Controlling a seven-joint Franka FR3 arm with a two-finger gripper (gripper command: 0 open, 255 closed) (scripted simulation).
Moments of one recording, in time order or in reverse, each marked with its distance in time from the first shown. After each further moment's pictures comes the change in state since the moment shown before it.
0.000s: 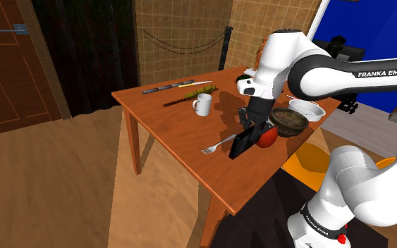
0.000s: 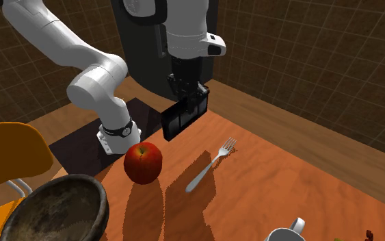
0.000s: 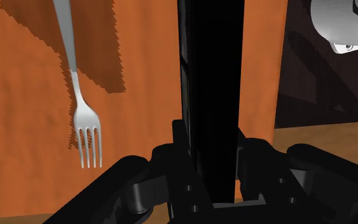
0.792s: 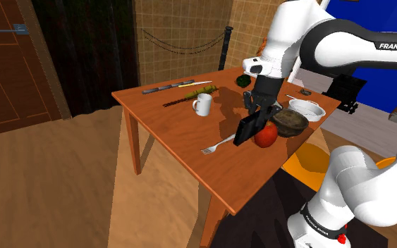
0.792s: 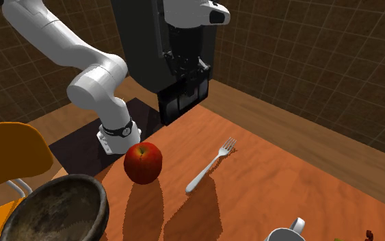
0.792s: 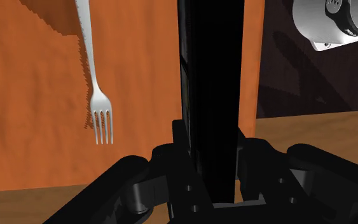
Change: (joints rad) arm 0.005 0.002 0.013 0.165 0.013 -0.163 -0.007
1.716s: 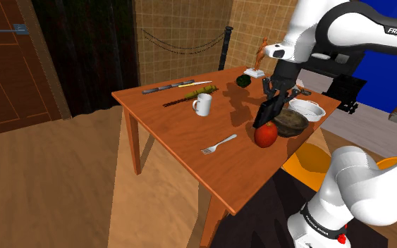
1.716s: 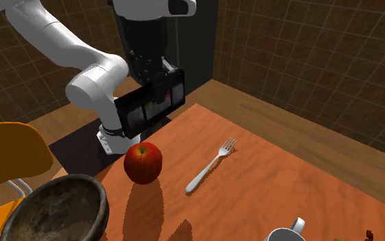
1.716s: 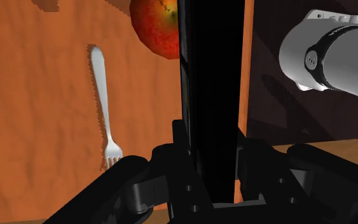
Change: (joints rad) arm -0.068 -0.074 -0.140 0.067 -0.106 -0.121 -0.175
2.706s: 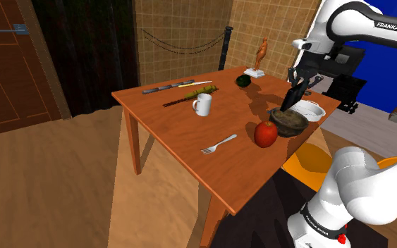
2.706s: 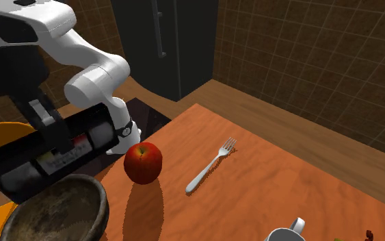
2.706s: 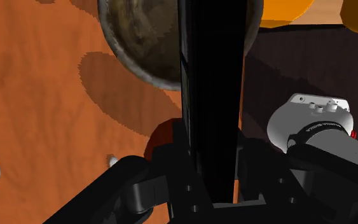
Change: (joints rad) arm -0.075 0.034 -0.328 0.173 -0.204 -0.050 -0.371
